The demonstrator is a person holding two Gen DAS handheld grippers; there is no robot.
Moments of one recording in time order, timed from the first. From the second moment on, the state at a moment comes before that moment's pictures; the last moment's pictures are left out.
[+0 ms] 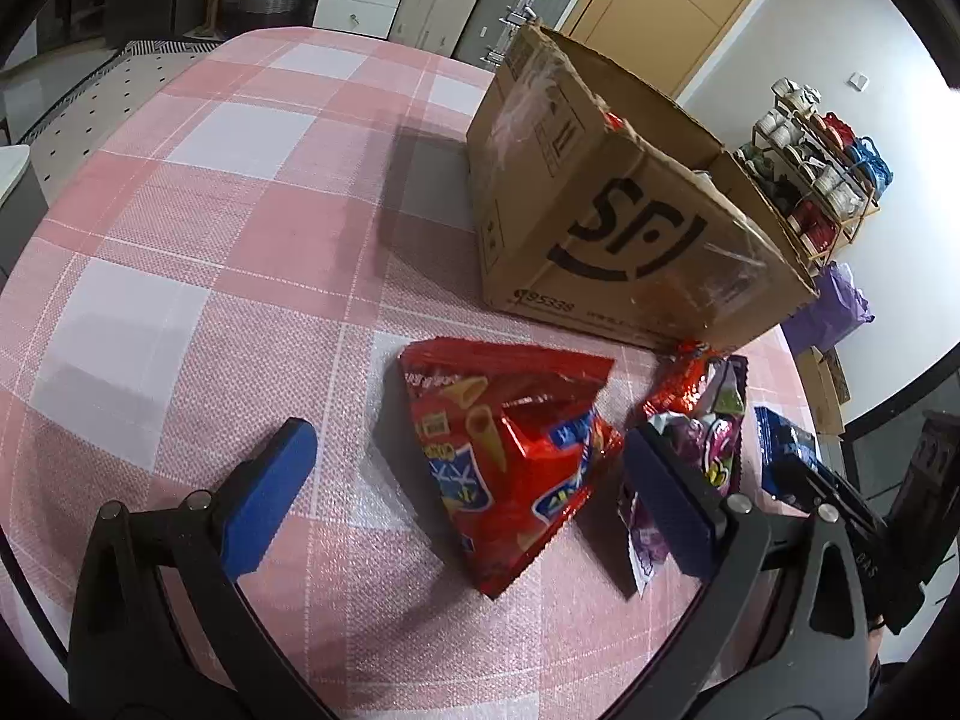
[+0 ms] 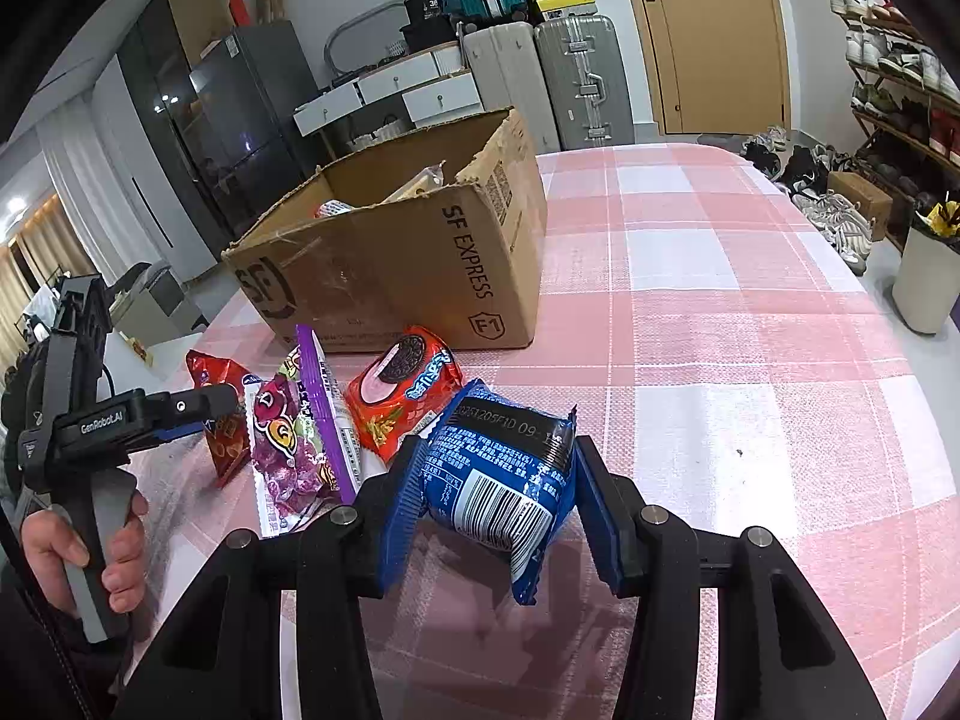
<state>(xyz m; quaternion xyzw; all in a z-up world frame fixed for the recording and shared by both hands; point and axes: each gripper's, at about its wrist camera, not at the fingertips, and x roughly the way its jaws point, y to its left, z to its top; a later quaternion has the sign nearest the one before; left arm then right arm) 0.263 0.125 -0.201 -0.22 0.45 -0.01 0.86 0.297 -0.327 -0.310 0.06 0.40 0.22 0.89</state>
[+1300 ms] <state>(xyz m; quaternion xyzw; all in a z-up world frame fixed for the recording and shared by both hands) 0.236 0.120 -0.172 -0.19 0.43 -0.08 0.88 0.248 -0.348 -0.274 0.08 0.36 0.23 0.90</state>
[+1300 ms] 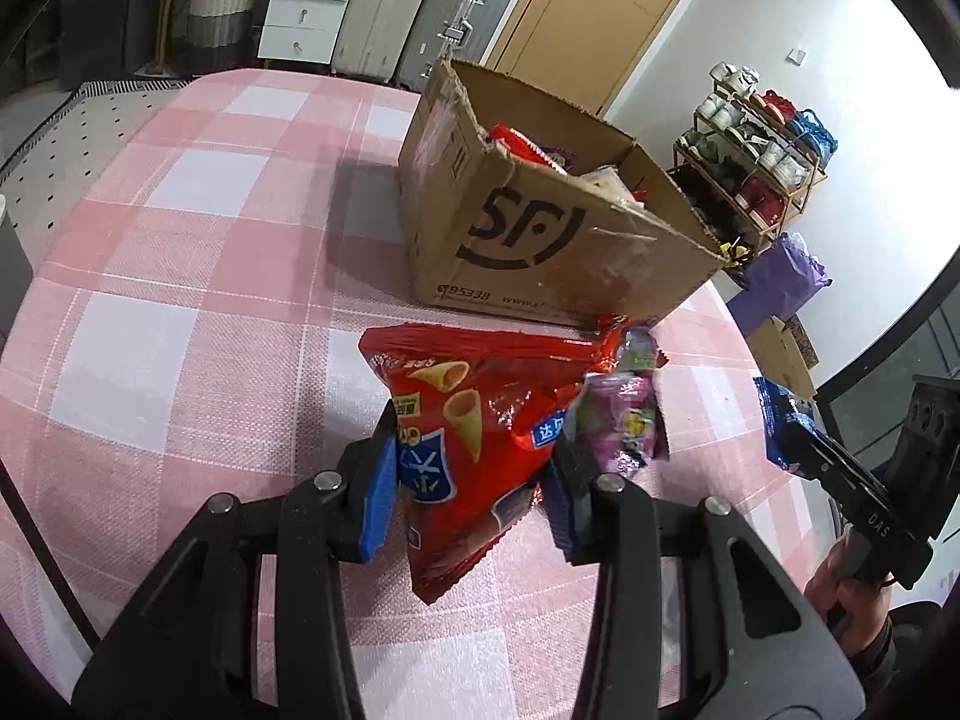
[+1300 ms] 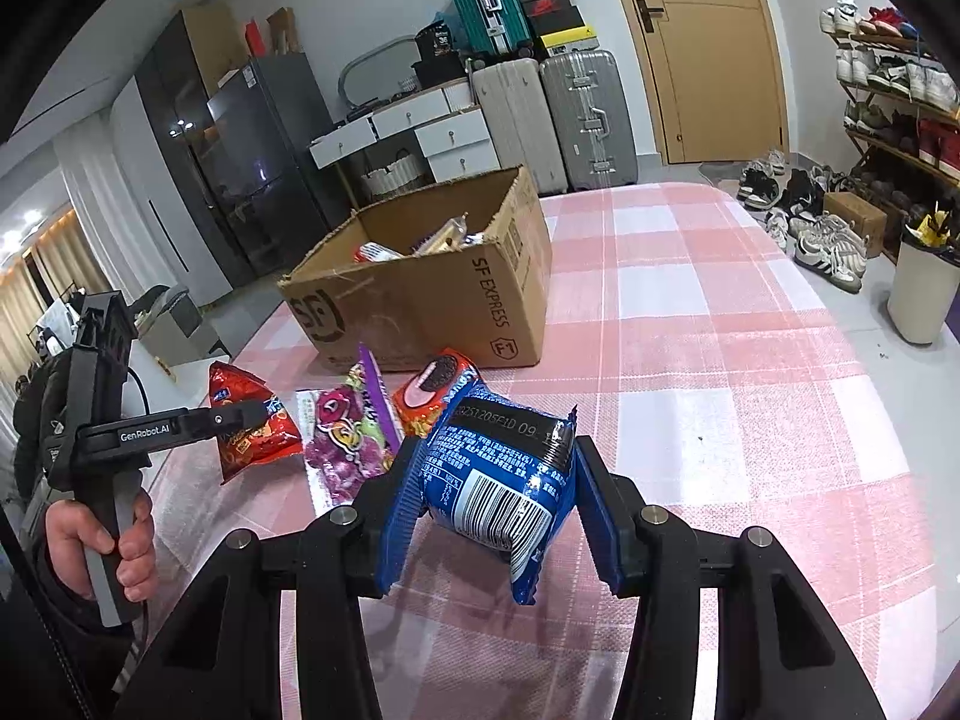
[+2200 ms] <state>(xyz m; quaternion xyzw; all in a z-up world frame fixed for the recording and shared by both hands) 0.212 0.116 -0.069 -0.14 0.38 -0.08 0.91 0.243 -0.342 -0.178 0.03 0.25 0.26 0.93</state>
